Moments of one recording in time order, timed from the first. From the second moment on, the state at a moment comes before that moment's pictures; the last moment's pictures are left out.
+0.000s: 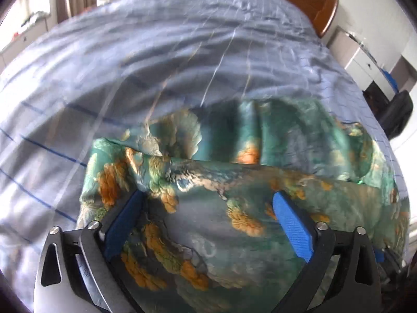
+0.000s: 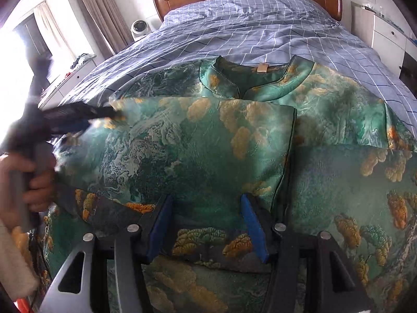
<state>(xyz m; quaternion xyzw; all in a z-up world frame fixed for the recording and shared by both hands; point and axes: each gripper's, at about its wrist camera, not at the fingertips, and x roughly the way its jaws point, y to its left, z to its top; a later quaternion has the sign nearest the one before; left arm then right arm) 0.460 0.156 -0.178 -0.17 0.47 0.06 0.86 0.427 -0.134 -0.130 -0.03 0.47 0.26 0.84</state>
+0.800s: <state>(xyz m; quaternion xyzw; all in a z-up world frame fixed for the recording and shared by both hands) 0.332 0.124 -0.110 -0.03 0.44 0.04 0.90 0.405 -0.129 -0.094 -0.06 0.45 0.24 0.86</state>
